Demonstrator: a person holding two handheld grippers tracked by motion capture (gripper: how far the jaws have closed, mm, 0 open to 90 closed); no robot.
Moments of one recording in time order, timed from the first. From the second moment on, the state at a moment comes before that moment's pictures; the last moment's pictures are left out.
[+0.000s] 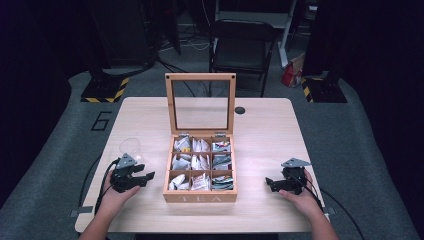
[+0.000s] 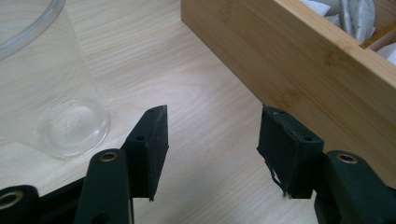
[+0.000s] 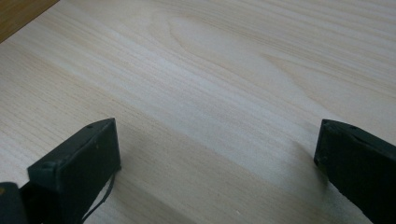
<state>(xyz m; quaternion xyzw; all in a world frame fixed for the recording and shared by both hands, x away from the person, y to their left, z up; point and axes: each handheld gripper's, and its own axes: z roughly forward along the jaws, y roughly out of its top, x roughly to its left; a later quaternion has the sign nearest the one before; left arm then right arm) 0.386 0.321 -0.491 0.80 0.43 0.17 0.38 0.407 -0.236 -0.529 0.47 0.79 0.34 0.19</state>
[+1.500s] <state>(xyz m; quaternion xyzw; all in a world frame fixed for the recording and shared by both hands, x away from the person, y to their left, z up) 0.393 0.293 -0.448 0.80 0.40 0.17 0.42 0.407 -0.236 -0.529 0.47 0.79 0.34 0.19</state>
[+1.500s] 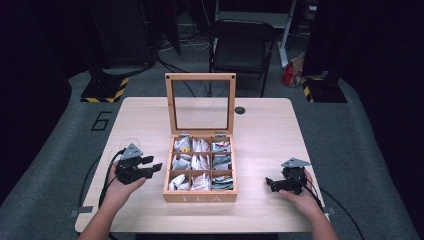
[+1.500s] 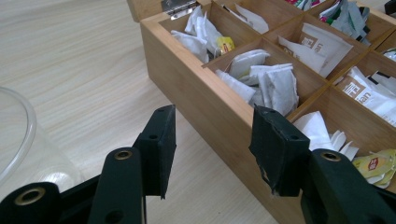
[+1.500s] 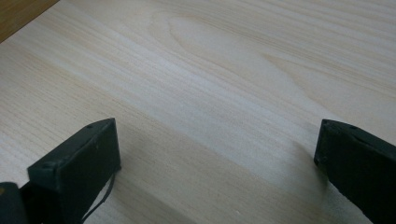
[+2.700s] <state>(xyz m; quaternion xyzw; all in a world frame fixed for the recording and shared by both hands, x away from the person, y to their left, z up) 0.410 0.250 -0.440 0.81 0.36 0.15 0.43 0.407 -0.236 -0.529 0.47 0.79 0.34 0.19</state>
